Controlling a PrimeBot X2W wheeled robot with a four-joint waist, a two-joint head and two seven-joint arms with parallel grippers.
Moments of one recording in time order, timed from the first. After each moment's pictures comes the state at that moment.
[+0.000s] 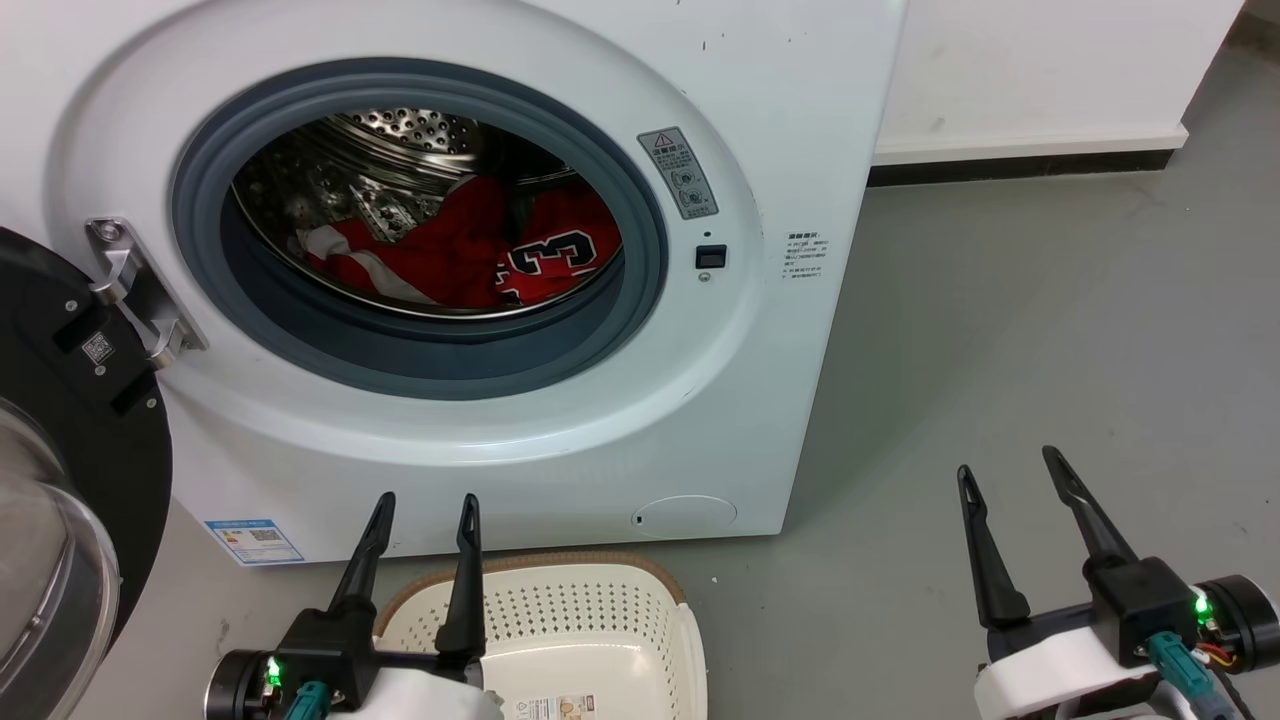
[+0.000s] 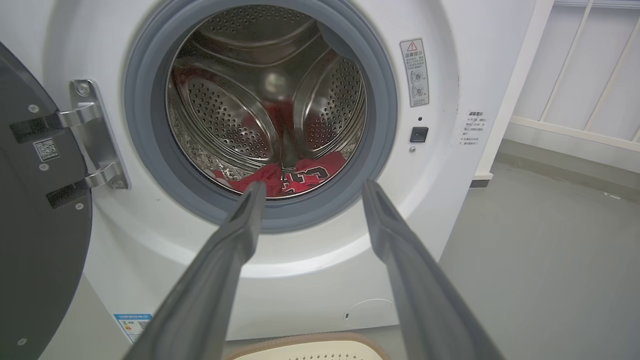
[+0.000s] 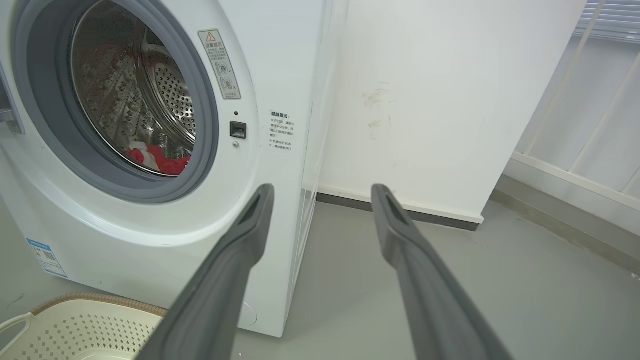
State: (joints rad) left arm 0.06 0.11 -0.18 0.00 -0.17 0.08 -0.24; right arm 0.01 -0.05 0.01 0.04 -0.11 0.13 -0.24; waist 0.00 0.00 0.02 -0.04
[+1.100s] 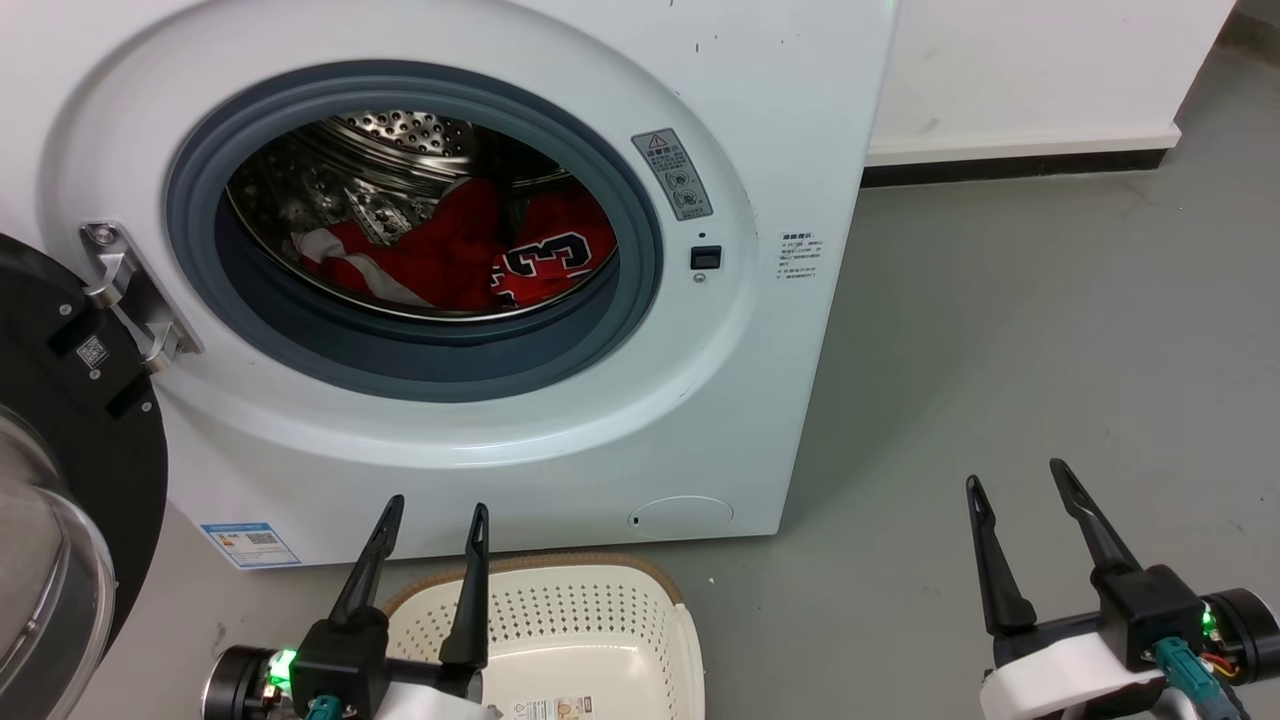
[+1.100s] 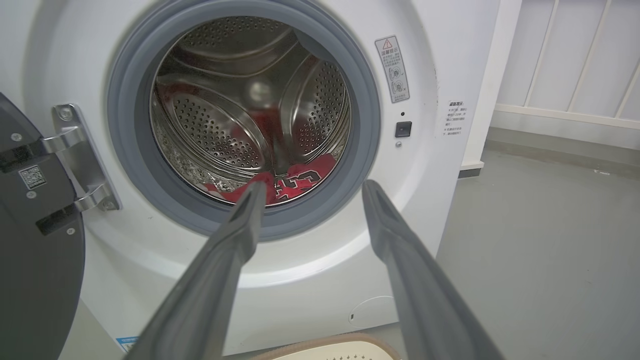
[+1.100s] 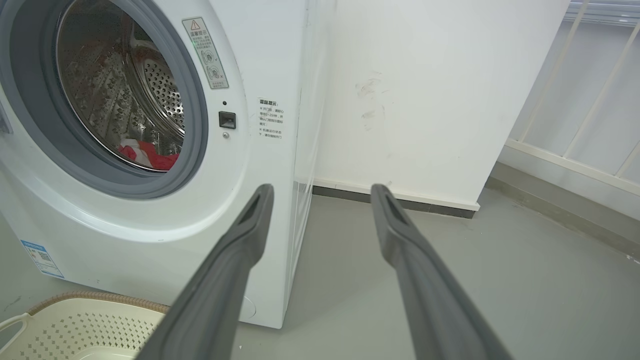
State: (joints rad) left arm 0.08 0.05 -0.10 0.00 -0.03 -0.04 -0.26; right arm 0.02 -0.05 0.00 0.09 -0.09 0.13 -0.26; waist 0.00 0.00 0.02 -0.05
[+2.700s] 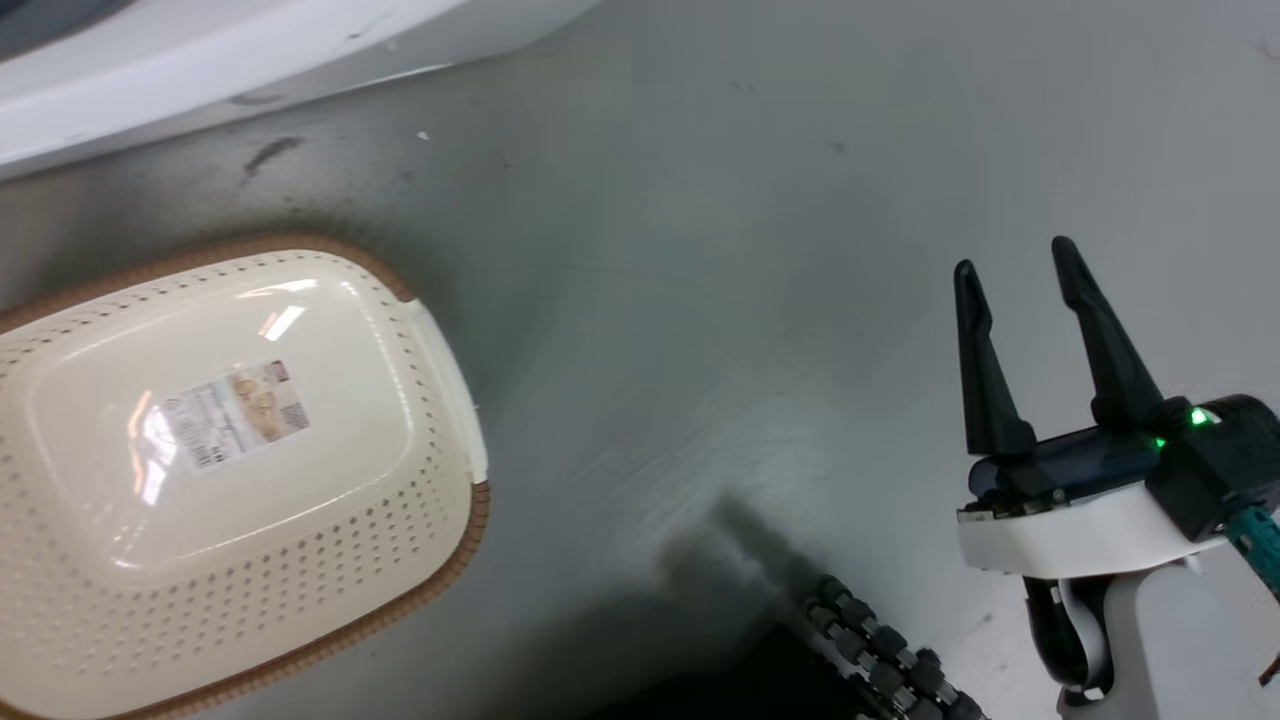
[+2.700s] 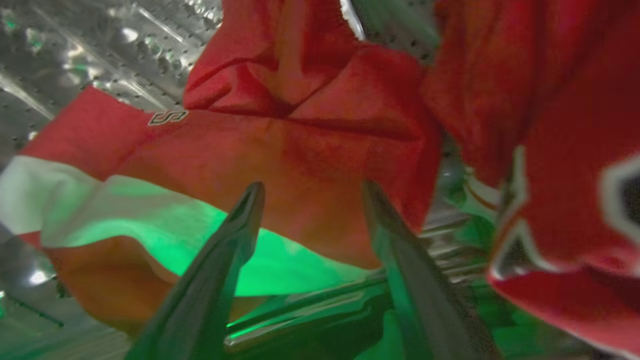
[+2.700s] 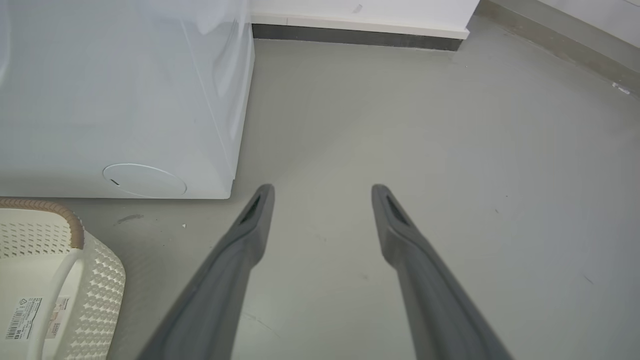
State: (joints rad) left arm -1.60 0.80 -0.46 0.76 -0.38 -0.13 0.71; right arm -0.22 -0.05 0.09 -0.06 0.10 0.13 -0.26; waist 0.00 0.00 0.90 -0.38
